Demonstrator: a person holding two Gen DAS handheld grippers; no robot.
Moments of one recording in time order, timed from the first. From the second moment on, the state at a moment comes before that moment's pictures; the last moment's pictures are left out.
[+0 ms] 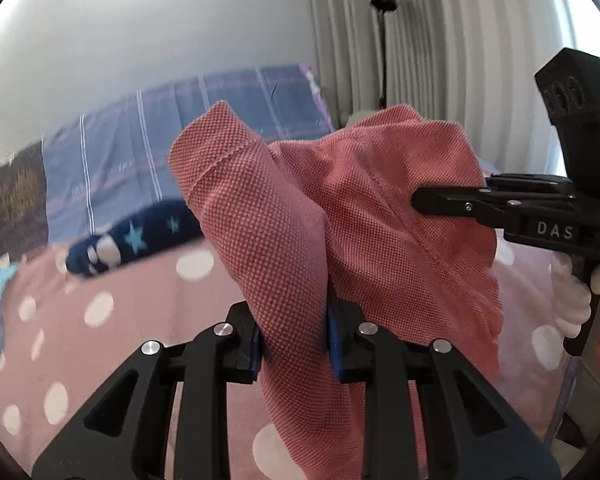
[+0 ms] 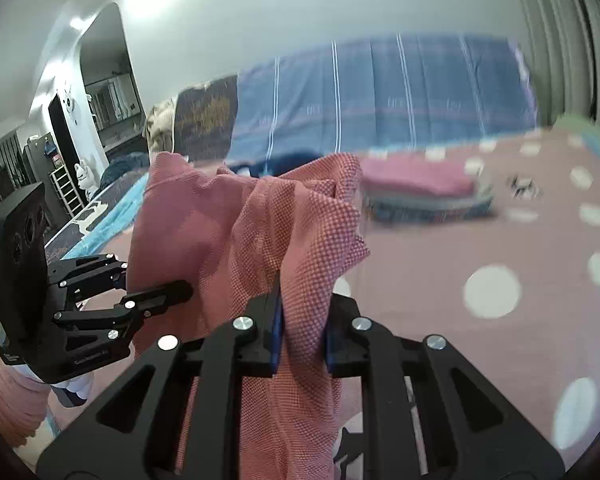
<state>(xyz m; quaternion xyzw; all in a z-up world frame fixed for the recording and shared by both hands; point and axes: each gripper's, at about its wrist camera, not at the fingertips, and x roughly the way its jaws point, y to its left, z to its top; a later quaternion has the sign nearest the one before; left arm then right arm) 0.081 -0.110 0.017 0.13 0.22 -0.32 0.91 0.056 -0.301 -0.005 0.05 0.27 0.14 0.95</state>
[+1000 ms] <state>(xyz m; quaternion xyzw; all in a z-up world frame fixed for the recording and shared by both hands) 0.240 -0.265 0.155 0.23 0.09 -0.28 0.93 0.194 -0.395 0.156 -0.03 0.13 -0.05 0.99</state>
